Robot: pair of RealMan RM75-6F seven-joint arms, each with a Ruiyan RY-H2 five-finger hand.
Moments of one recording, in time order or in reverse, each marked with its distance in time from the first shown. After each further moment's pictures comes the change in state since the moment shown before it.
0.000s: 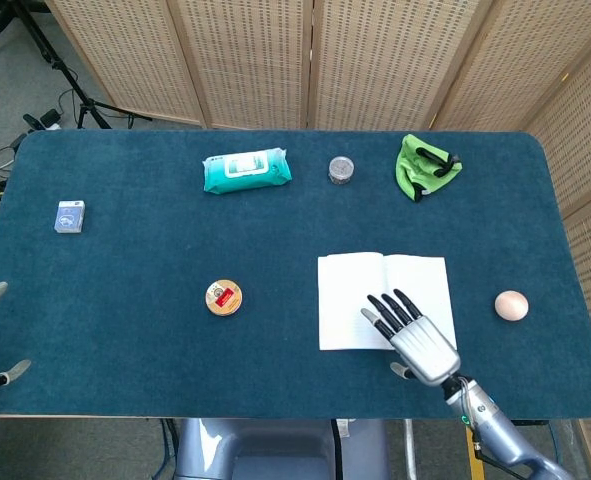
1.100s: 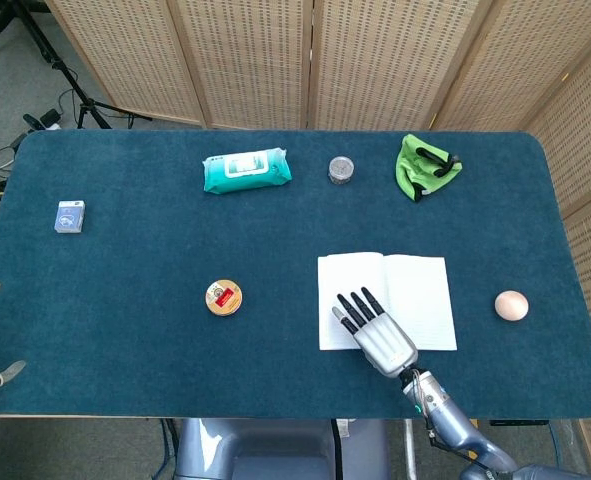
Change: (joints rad) left arm 0.007 0.015 0.002 0.007 0.001 0.009 -0.050; right arm 0.075 -0.222 0.013 0.096 0.164 -0.064 -0.332
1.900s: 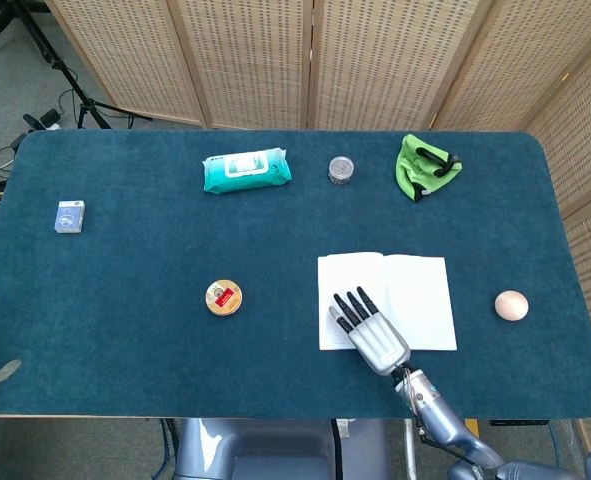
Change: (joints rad) left arm 0.005 0.005 -0.004 0.014 -0.001 0.012 -0.039; right arm 0.022 -0.079 -0.012 0.090 0.040 0.015 -0.084
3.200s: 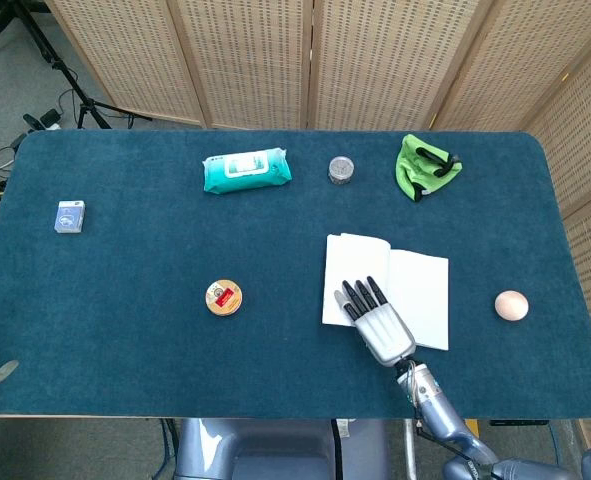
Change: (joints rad) left arm 0.007 0.008 0.003 0.010 0.009 0.011 -0.041; right arm -0.002 -0.014 0.027 -0.012 0.085 0.060 0.091
